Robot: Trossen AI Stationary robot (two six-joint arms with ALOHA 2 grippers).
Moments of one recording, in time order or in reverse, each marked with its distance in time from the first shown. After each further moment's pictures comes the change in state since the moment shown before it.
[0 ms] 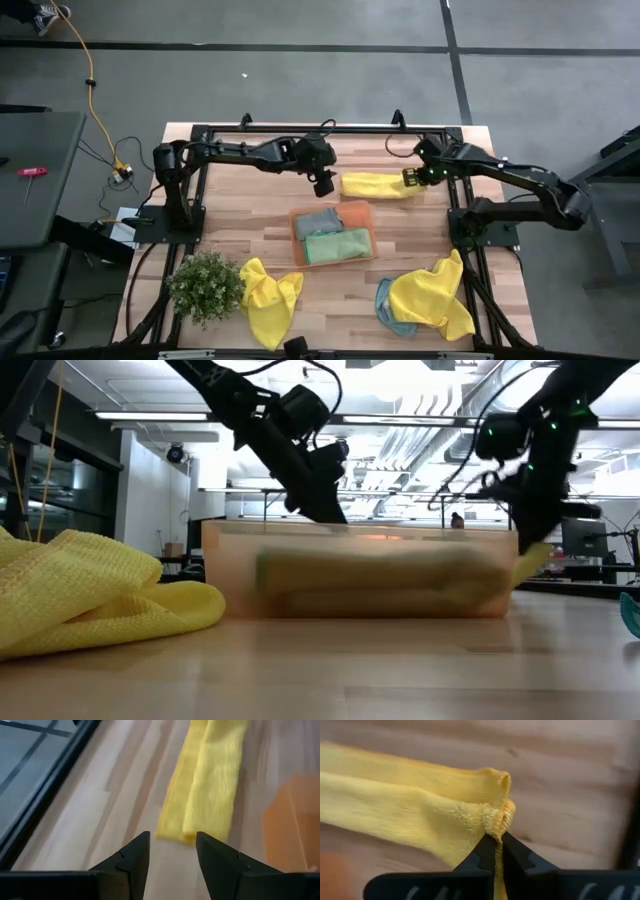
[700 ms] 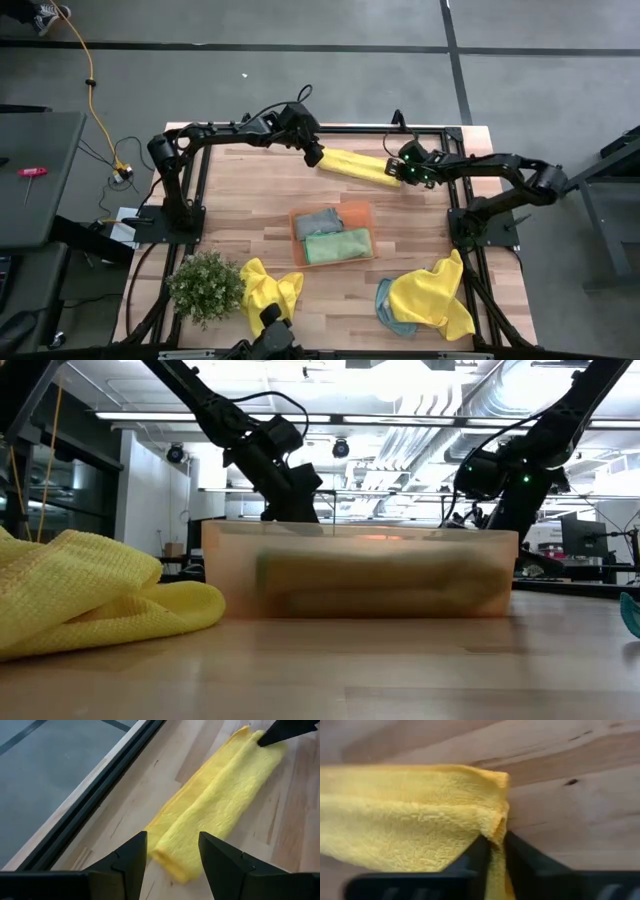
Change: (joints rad) left arm 0.254 0.000 -0.001 -0.011 0.166 -0.071; right arm 0.019 0.324 -0.164 0.629 0.020 0.385
